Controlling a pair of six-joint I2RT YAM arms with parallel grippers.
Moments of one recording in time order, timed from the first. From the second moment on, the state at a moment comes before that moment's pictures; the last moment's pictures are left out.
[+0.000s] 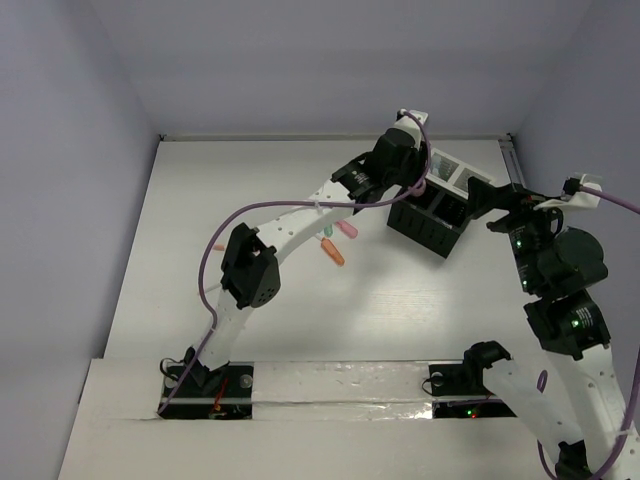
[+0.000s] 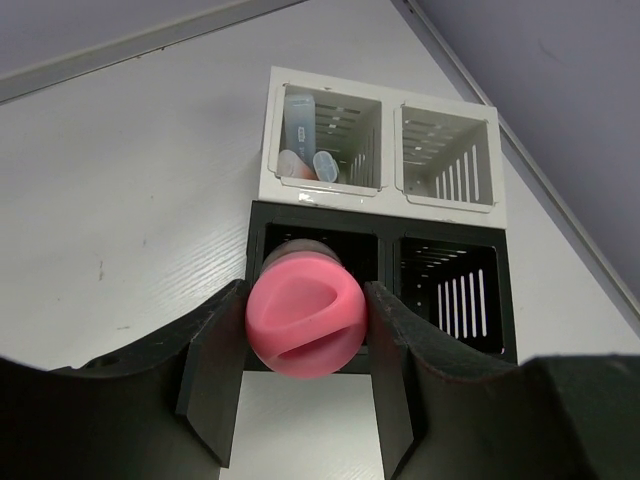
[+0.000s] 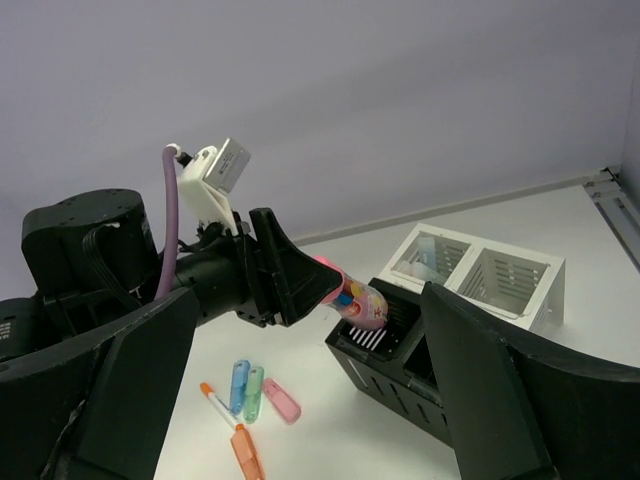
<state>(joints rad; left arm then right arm) -0.89 2.20 2.17 -0.32 -0.17 -0.34 0.33 0.60 1.03 -0.26 0.28 0.33</state>
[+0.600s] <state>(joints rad) -0.90 2.22 2.18 -0.36 -0.18 -0.32 0.33 0.61 1.01 -0.25 0.28 0.34</state>
